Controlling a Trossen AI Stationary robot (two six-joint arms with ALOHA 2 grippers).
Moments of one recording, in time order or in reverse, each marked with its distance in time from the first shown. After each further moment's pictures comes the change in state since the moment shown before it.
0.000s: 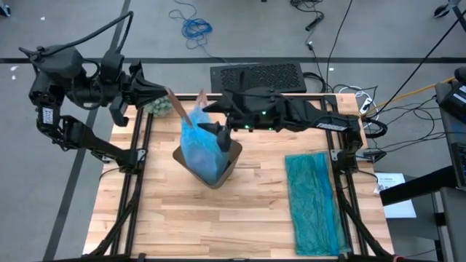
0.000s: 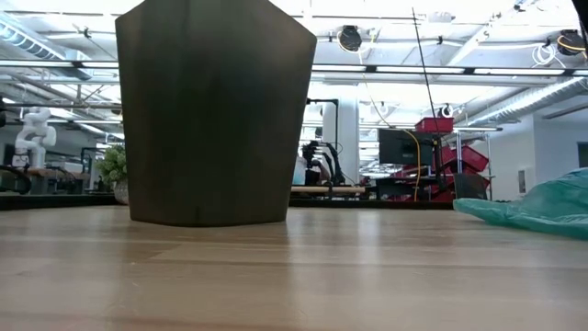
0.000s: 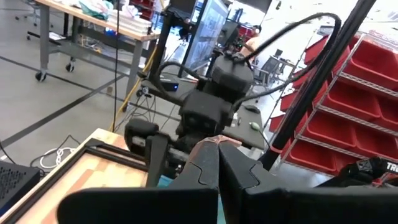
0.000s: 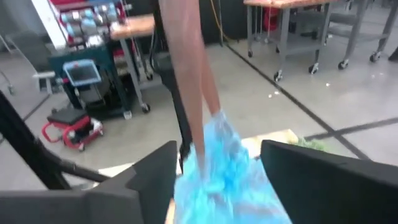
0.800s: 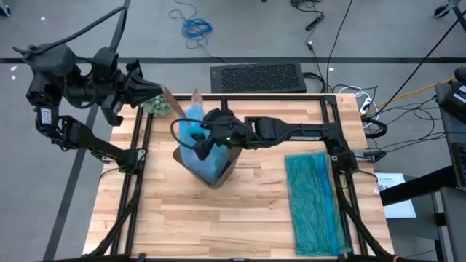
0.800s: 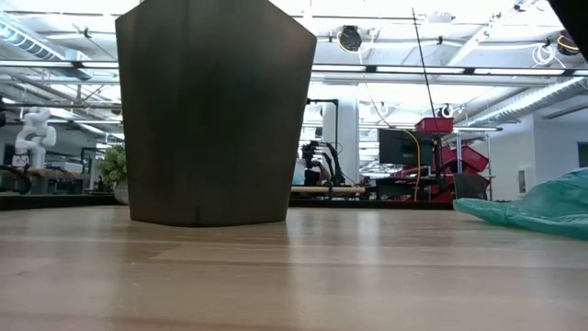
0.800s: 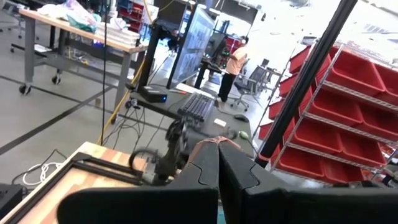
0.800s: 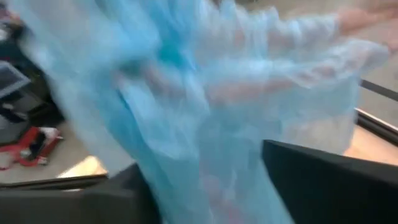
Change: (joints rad) left arm 0.000 -0.011 -0.001 0.054 0.034 0.005; right arm 0.040 0.173 0.000 -0.106 0.232 0.382
